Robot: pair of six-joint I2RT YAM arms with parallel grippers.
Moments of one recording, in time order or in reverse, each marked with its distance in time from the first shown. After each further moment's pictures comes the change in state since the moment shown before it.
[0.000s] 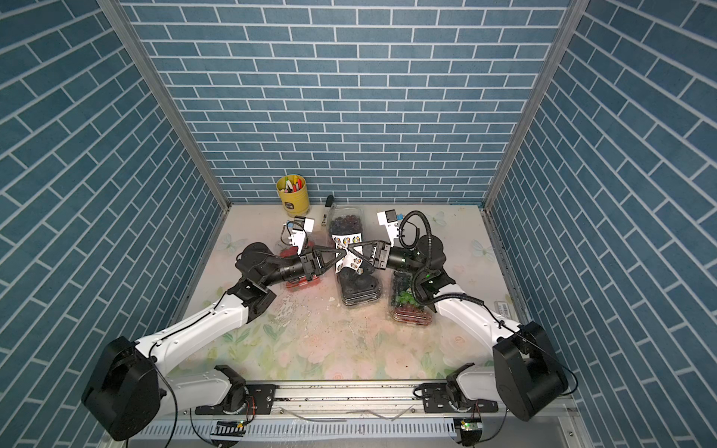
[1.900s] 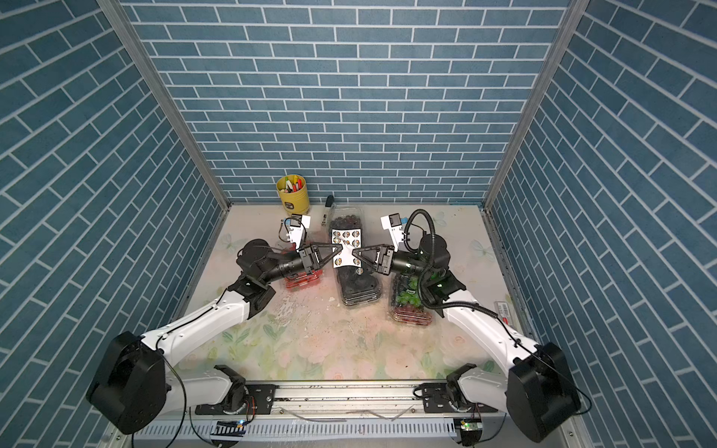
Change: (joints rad) left arm 0.049 0.024 0.000 -0.028 -0.027 -0.021; right arm -0.009 -0.153 0.007 -0.351 0.075 -0.246
